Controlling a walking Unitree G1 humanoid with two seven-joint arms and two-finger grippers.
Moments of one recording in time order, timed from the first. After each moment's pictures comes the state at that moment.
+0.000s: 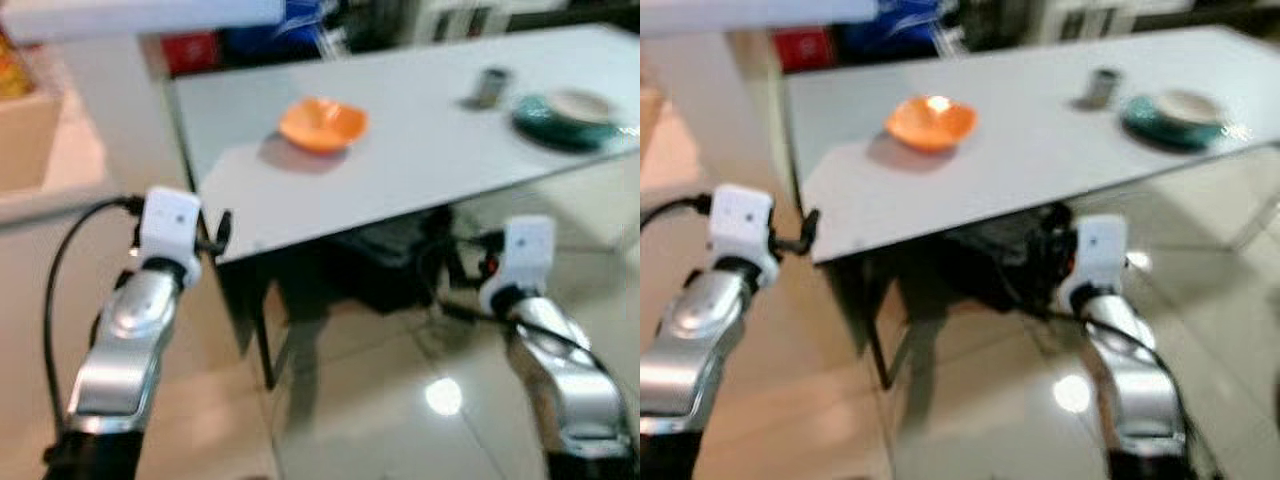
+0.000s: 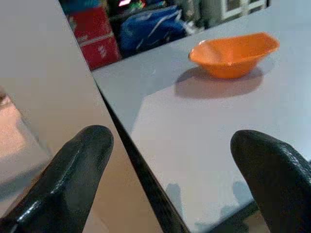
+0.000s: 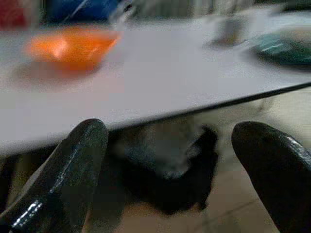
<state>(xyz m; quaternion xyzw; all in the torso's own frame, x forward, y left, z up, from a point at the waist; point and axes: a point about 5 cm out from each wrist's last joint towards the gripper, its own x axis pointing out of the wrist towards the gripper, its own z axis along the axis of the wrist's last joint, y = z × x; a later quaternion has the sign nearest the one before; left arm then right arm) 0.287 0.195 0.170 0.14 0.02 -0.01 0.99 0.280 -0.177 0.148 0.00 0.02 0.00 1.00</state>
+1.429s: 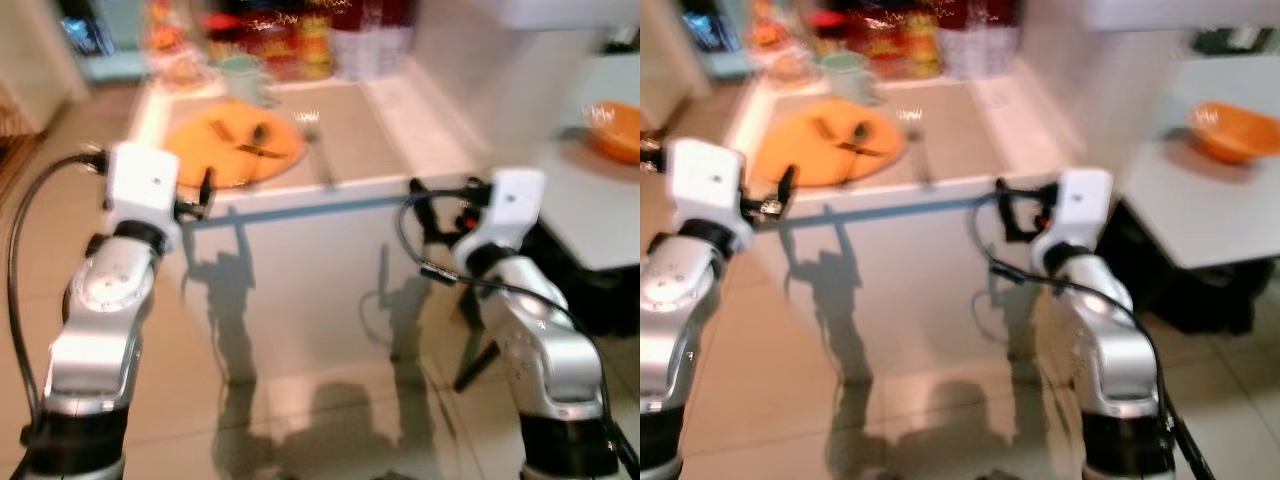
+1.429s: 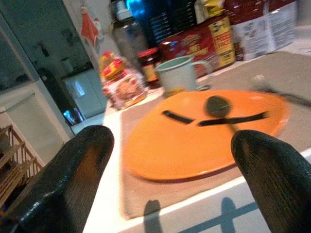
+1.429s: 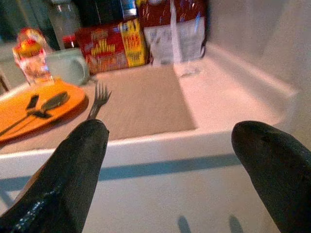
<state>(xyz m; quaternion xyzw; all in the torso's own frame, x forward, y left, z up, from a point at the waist) 0.292 0.198 0.214 0.17 -0.06 -0.01 0.98 0.297 -0.152 0.178 0.05 -0.02 0.09 0.99</state>
